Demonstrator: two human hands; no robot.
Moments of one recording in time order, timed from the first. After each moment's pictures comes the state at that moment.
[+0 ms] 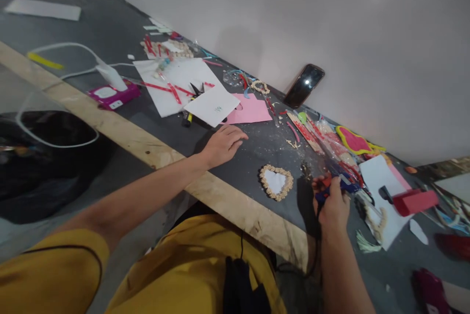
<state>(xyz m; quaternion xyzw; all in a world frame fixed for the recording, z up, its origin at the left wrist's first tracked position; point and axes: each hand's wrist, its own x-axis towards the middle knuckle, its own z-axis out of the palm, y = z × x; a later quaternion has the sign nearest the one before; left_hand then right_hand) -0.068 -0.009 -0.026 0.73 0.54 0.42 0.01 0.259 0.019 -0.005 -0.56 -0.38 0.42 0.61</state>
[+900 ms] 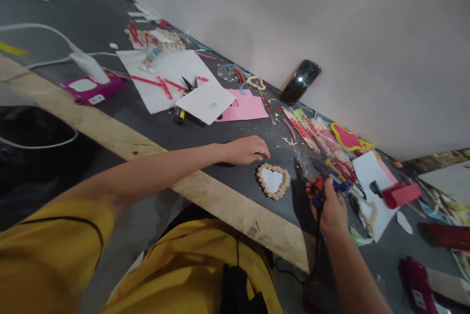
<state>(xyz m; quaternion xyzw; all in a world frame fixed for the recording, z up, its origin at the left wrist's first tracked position) -0.026 0.031 -0.005 0.87 0.36 0.28 0.20 0.267 0.001 0.004 -0.60 -0.41 0.46 0.51</state>
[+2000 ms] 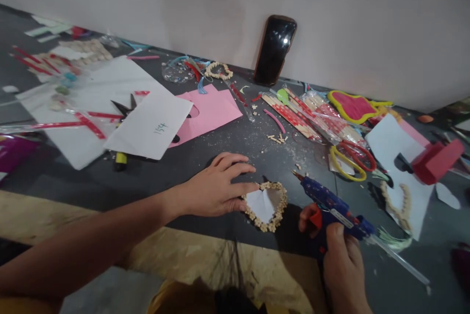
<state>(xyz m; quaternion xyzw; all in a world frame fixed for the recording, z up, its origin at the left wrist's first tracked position) -0.028 0.019 -0.015 0.93 0.30 0.18 0.11 0.259 -0.057 0.001 -0.64 -0.54 0.38 0.39</state>
